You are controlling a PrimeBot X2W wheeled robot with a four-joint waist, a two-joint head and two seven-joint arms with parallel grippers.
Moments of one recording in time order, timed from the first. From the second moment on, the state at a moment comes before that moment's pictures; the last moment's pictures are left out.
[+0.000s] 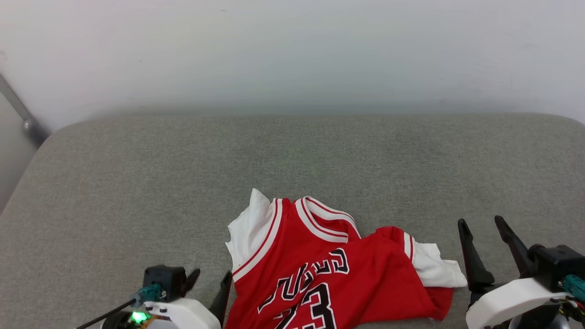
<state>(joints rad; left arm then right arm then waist) -0.01 0.48 -0.56 -0.02 -0.67 0.27 0.15 0.07 -0.05 -0.05 -0.09 0.11 0.13 0.05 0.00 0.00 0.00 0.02</state>
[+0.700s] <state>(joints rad) -0.10 0.44 -0.43 0.02 -0.56 0.30 -0.23 0.11 -0.05 -0.15 -0.08 0.12 0.13 0.19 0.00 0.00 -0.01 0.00</state>
